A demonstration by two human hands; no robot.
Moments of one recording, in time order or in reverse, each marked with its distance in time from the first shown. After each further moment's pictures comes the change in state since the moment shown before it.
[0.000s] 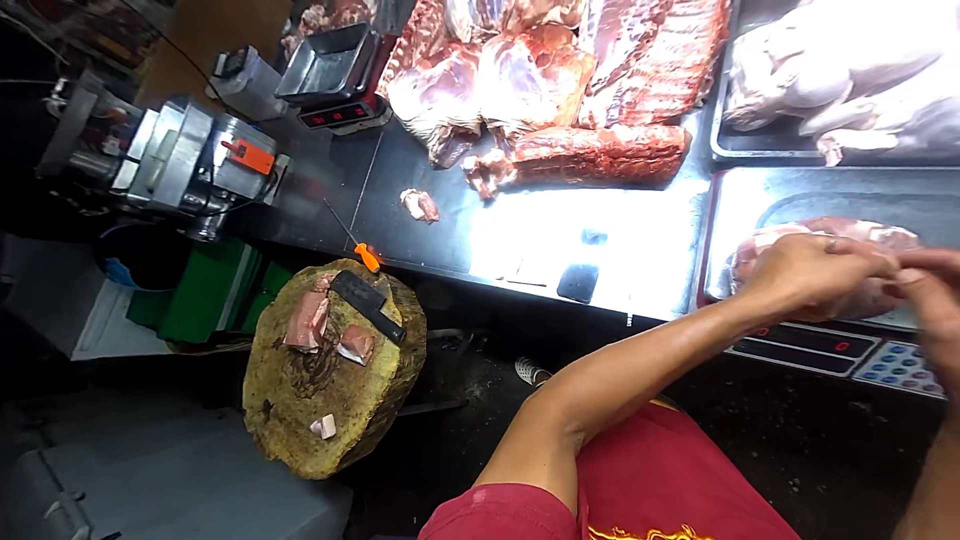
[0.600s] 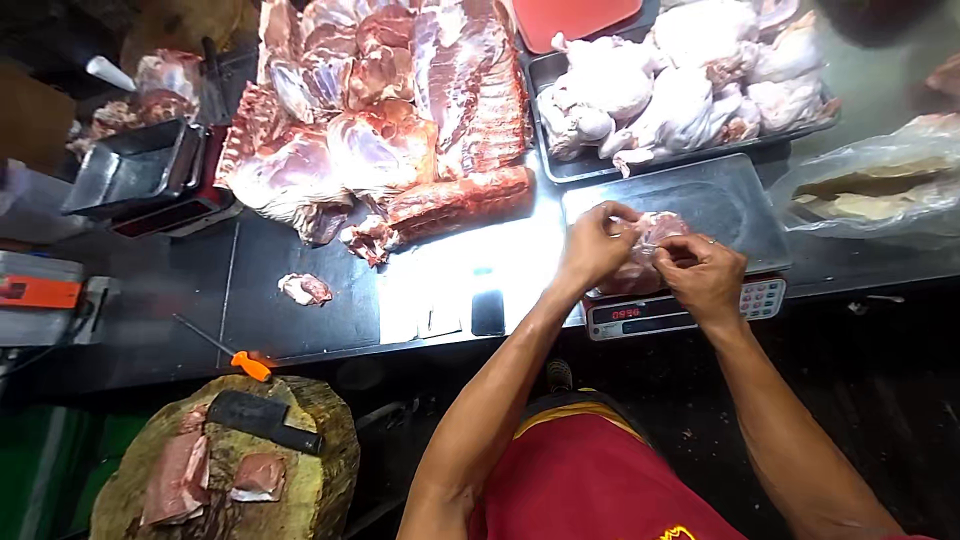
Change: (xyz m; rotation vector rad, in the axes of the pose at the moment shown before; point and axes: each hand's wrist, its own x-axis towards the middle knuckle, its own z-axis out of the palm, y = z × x) left_hand -0.020 0.032 -0.057 0.265 0.038 0.280; right_hand -0.006 -0.006 0.036 -0.211 0.215 -0.128
